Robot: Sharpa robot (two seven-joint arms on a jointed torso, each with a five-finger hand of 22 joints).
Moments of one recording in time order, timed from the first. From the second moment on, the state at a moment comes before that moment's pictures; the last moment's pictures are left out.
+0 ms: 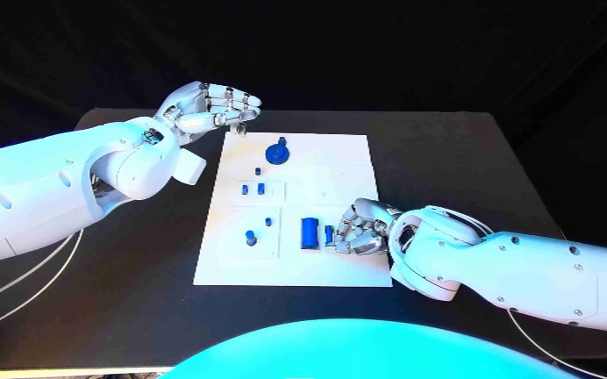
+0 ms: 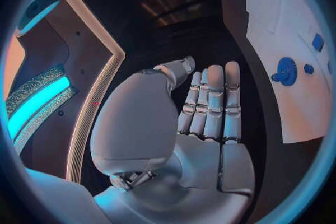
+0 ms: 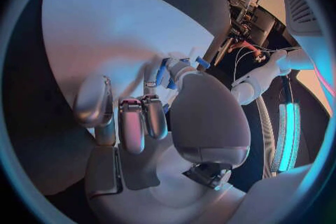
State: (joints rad) left arm 1.19 -0.93 0.00 1.50 -0.29 -0.13 0.29; left_hand 1.43 -0.22 0.59 0.07 0.06 0.90 0.19 0.24 0.28 0.92 0.13 0.41 0.19 1.02 0.06 1.18 0.48 0.17 0.83 0.16 0.93 0.76; right arm 0.97 -0.84 -0.12 1.78 -1.23 -0.35 -0.52; right_hand 1.20 -0.20 0.33 0.28 0.18 1.04 0.05 0.45 0.54 1.46 -0.02 1.44 1.31 1.46 -0.08 1.54 1.31 0.09 1.44 0.03 1.05 1.31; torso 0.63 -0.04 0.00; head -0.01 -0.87
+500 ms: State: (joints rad) left arm 1.19 -0.94 0.00 1.50 -0.29 -0.13 0.29; left_hand 1.43 -0.22 0.58 0.08 0.06 0.89 0.19 0.24 0.28 0.91 0.14 0.41 0.19 1.00 0.07 1.18 0.47 0.17 0.82 0.16 0.92 0.76; right arm 0.98 -0.88 -0.12 1.78 -1.20 -0.40 -0.37; right_hand 1.16 -0.19 0.21 0.29 0.12 0.96 0.09 0.40 0.53 1.45 0.01 1.33 1.31 1.46 -0.06 1.50 1.31 0.11 1.38 0.05 0.82 1.30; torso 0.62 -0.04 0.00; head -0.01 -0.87
